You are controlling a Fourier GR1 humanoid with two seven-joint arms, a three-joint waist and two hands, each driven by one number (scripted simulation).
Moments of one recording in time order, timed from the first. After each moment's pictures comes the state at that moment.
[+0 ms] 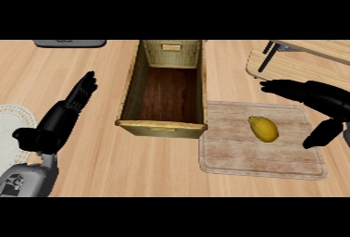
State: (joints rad) left arm -0.18 0.34 -0.10 -1.57 0.09 -0.06 0.00; right arm -0.47 -0.70 0.22 -1.23 0.56 0.46 -0.63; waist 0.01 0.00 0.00
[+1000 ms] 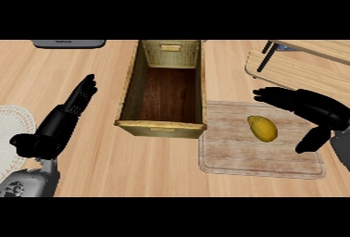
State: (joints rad) left arm -0.15 0.27 -0.04 -1.63 0.03 -0.12 0.04; right arm -0.42 -0.62 0.18 -1.24 0.70 0.42 -0.68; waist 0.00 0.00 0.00
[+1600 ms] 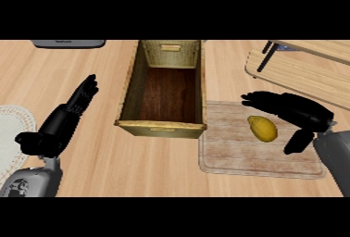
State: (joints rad) left arm -0.16 0.24 -0.01 -1.59 -0.01 -0.16 0.01; right arm -0.41 -0.52 0.18 -1.22 0.84 0.42 -0.67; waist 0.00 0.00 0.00
